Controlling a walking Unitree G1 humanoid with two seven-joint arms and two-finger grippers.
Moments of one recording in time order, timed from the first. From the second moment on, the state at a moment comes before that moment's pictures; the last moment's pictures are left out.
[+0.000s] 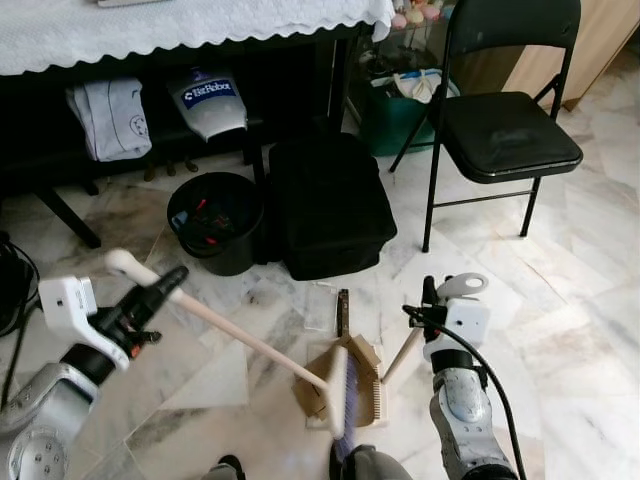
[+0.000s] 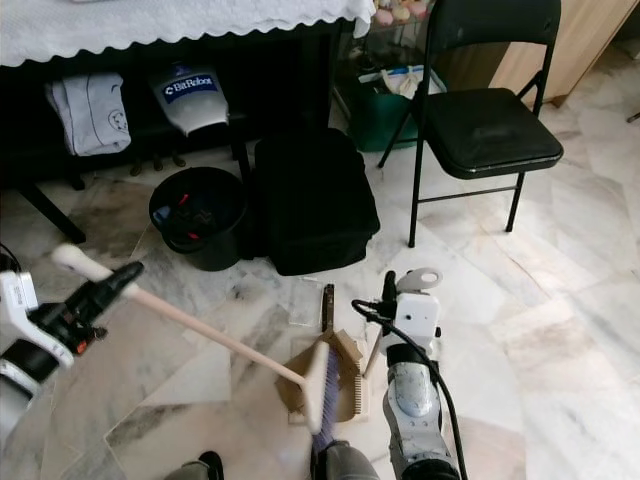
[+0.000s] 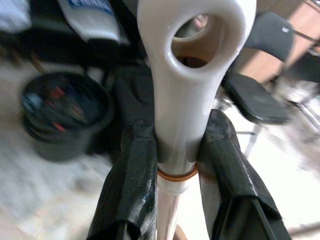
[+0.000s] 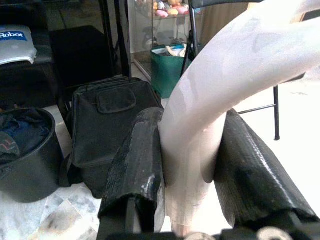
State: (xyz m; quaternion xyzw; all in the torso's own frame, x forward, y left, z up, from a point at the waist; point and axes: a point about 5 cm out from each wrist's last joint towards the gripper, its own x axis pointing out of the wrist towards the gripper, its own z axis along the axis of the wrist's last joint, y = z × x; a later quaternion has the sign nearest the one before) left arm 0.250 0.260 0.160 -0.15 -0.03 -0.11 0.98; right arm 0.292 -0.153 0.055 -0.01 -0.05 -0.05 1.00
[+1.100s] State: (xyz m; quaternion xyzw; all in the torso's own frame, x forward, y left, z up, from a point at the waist) left arm 0.284 0.235 0.138 0.01 -0.11 0.06 0.99; right arm 0.314 -0.149 0.079 0.03 -0.09 -0.04 0.99
